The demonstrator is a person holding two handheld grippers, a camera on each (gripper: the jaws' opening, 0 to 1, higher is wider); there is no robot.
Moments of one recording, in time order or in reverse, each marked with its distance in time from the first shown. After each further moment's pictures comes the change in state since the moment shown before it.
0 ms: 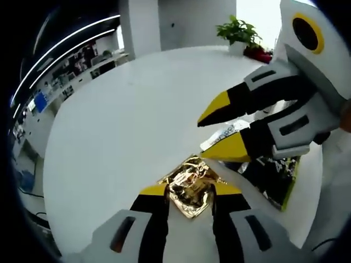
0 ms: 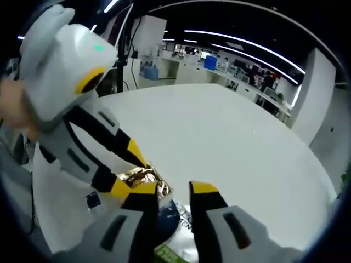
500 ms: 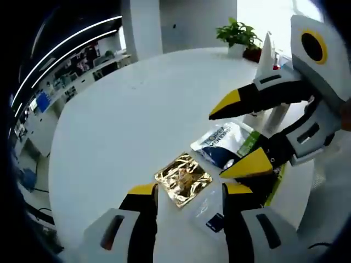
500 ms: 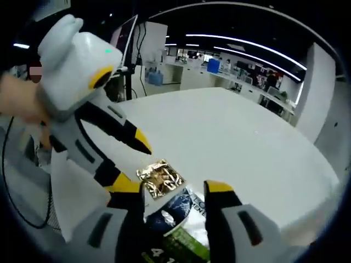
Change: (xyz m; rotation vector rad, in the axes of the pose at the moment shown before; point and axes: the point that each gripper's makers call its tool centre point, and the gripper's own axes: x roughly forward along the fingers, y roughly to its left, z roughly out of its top) left arm -0.029 -0.016 0.001 -0.008 -0.007 0.016; right arm -0.039 0.018 -0.006 0.043 -0.035 0.056
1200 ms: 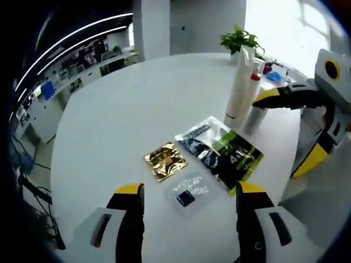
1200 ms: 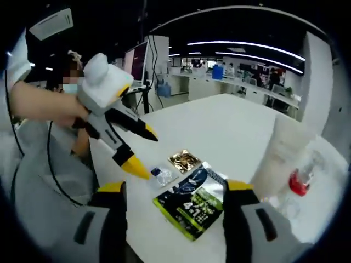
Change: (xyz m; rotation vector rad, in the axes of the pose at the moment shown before) left arm -0.053 -0.037 -0.015 -0.096 -0.017 0.005; right arm -0.119 0.032 -0.016 0.103 -0.090 0.081
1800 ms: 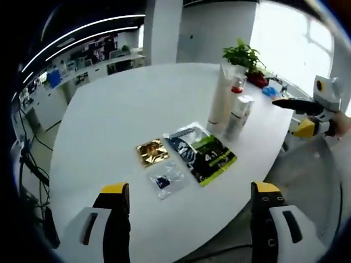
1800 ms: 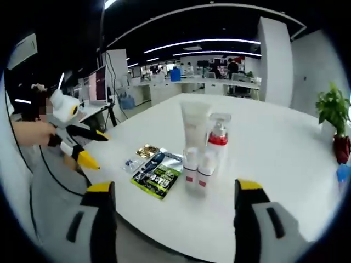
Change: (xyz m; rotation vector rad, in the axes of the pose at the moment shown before) left arm -0.046 -0.036 -0.010 -0.103 -0.068 -0.009; right arm -0.112 -0.055 -0.036 0.244 -0.057 -0.271
